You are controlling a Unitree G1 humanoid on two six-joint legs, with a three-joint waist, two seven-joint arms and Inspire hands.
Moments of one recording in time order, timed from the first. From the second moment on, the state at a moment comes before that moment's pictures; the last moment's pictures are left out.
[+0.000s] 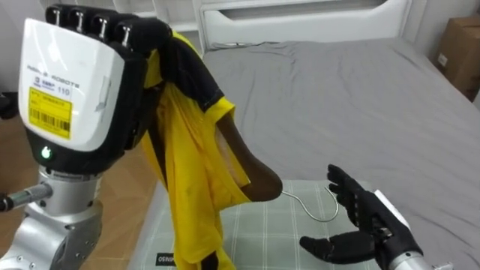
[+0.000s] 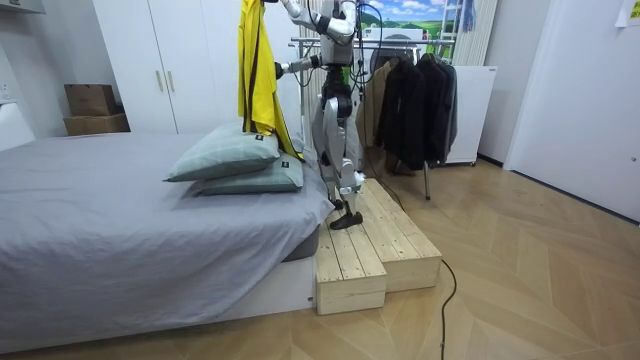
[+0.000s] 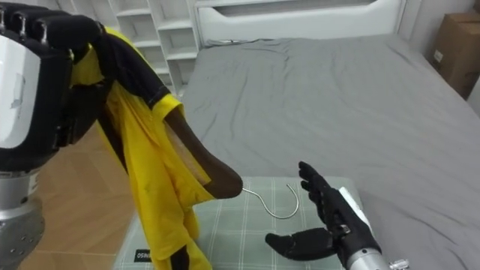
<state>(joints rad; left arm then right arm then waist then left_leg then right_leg) -0.13 0.51 -0.05 -0.32 1.07 -0.20 0.66 0.11 -0.37 0.12 0.13 0.16 -0.07 0.15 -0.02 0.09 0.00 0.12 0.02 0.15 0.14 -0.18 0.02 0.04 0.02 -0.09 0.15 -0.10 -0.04</state>
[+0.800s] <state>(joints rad) -0.14 0.45 -0.12 -0.32 1.07 -0.16 0.71 0.00 -0.32 0.24 0.15 0.34 -0.06 0.14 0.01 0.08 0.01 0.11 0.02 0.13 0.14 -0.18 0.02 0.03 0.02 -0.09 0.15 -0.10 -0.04</state>
